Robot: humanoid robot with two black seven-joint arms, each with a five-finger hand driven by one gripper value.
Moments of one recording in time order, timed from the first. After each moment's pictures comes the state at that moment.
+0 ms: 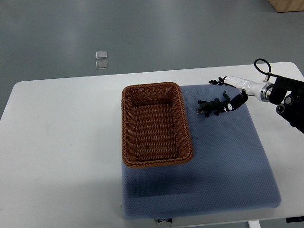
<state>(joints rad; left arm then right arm) 0.02 0.00 -0.12 -0.16 0.03 -0.01 0.01 0.81 -0.44 0.56 0.76 -1.54 0.21 0.25</state>
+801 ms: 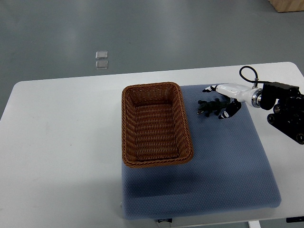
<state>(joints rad) 0.02 0.00 -0.12 -0.16 0.03 -0.01 0.01 0.83 -0.43 0.43 0.78 -1.66 0.10 0.24</state>
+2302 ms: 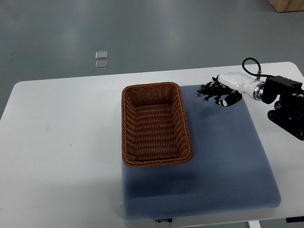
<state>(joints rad) 0.02 0.00 -0.12 -0.16 0.03 -0.01 0.01 0.88 -0.44 0.40 0.78 -1.65 -0.01 0.24</state>
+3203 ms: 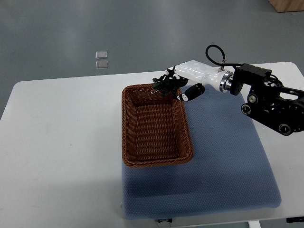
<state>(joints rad) 0.02 0.00 -0.12 -0.16 0.03 -0.01 0.01 0.95 -0.37 0.39 1.06 -1.63 -0.01 0.28</state>
